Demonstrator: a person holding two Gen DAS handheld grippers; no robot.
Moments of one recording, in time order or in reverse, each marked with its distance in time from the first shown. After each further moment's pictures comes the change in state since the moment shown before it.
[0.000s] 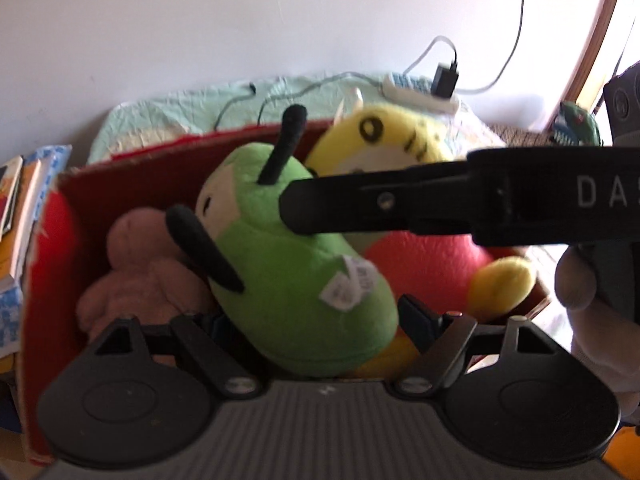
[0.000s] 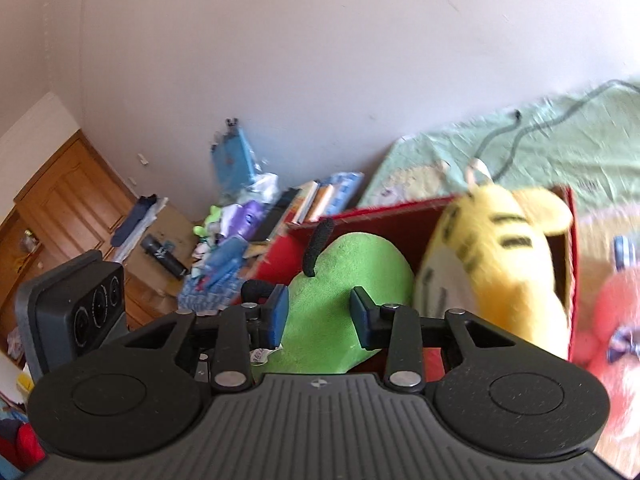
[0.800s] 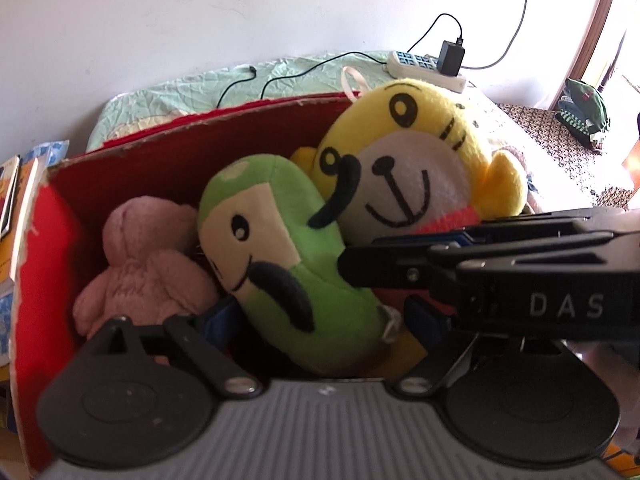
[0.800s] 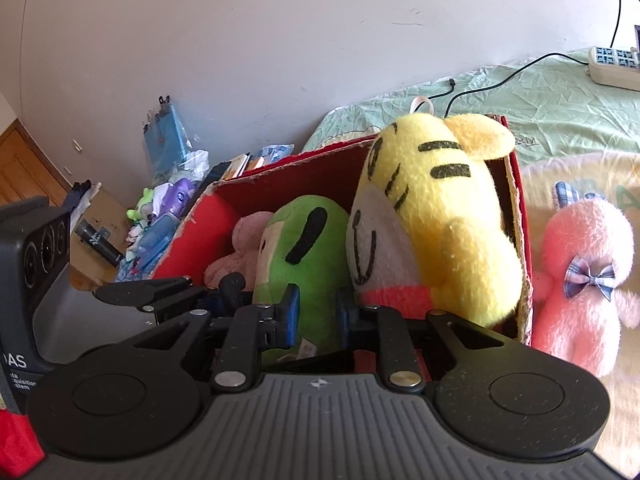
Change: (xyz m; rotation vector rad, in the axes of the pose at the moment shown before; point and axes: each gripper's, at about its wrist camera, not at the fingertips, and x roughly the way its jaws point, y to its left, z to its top) left arm 0.012 0.006 0.007 0.027 0.045 0.017; right arm 0.010 -0.001 -0.019 0.015 0.037 -0.217
